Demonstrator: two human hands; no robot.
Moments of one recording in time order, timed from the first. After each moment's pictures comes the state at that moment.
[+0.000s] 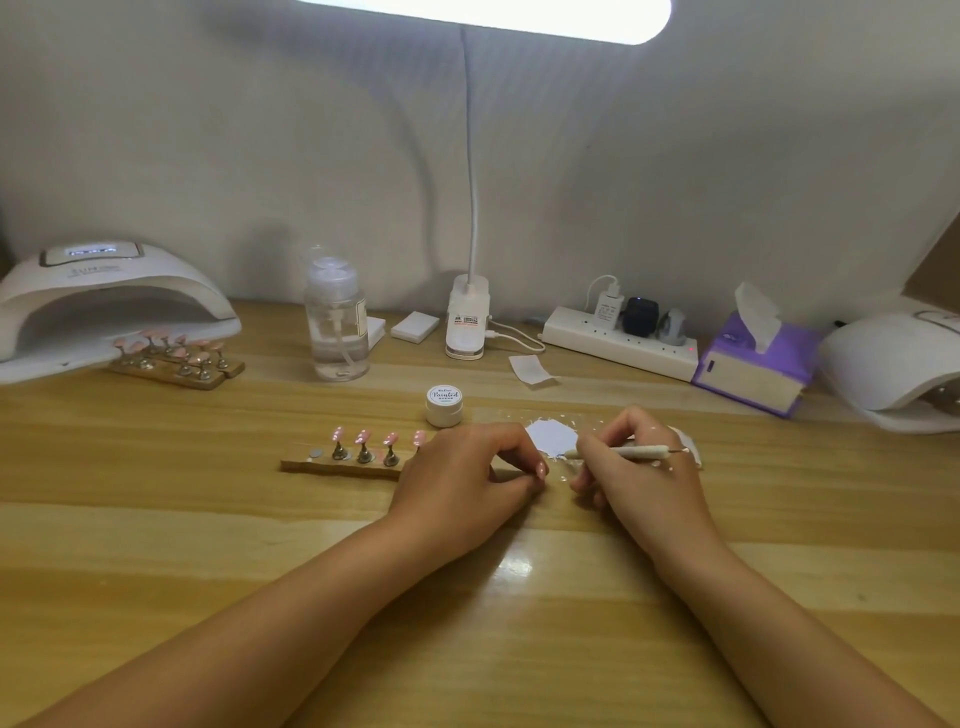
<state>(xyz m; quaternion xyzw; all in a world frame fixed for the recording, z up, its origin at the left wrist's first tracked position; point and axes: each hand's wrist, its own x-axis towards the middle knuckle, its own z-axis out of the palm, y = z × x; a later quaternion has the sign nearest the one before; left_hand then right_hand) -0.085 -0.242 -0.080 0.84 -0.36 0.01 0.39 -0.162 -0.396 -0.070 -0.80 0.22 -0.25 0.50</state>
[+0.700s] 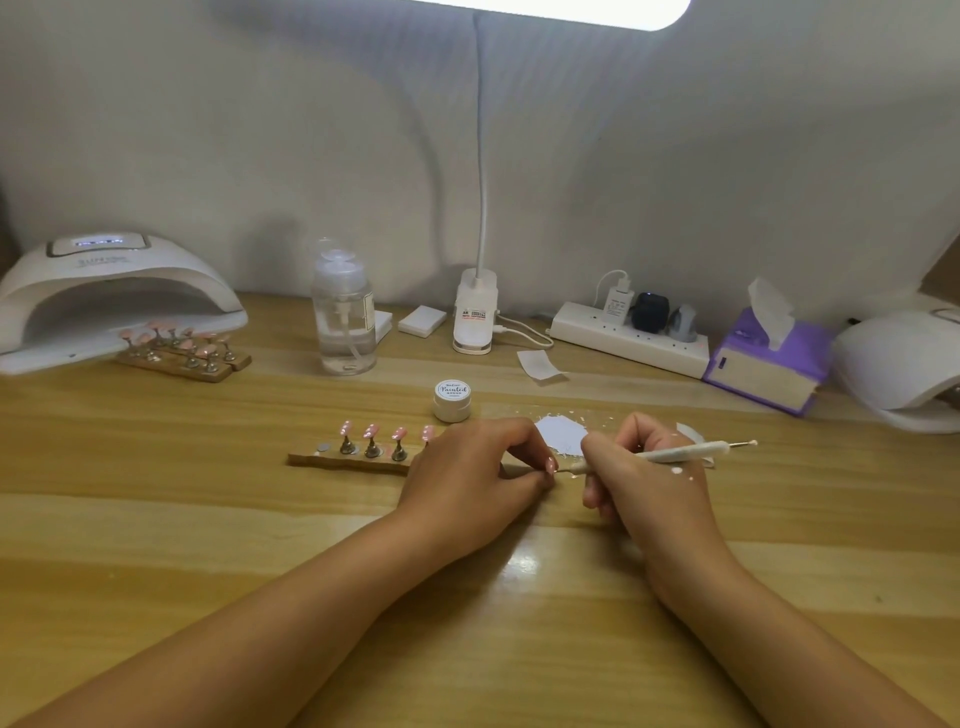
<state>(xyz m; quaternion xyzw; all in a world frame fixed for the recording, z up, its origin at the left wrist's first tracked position) -0.084 -0.242 -0.081 0.85 -0.37 0.02 0.39 -0.169 -0.376 -0.064 -0.71 0.21 -0.25 0.62</state>
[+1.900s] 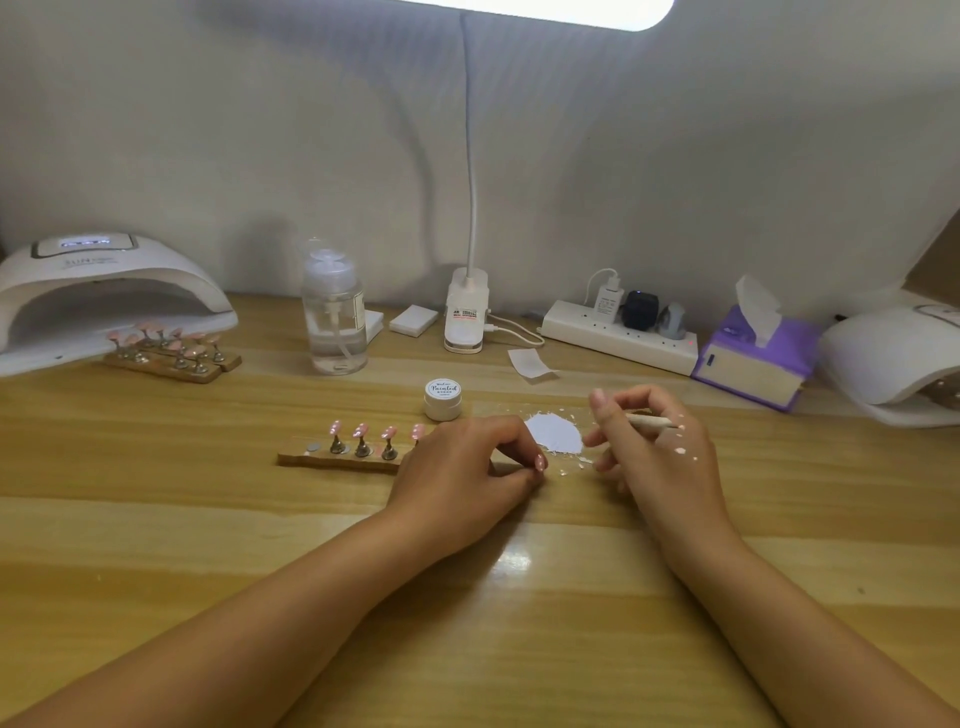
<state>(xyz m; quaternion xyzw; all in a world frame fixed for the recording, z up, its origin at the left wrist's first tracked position) -0.085 -0.242 -0.079 0.85 -0.36 0.01 0.39 -0.164 -0.399 -0.062 -0.76 0.19 -0.31 0.54</state>
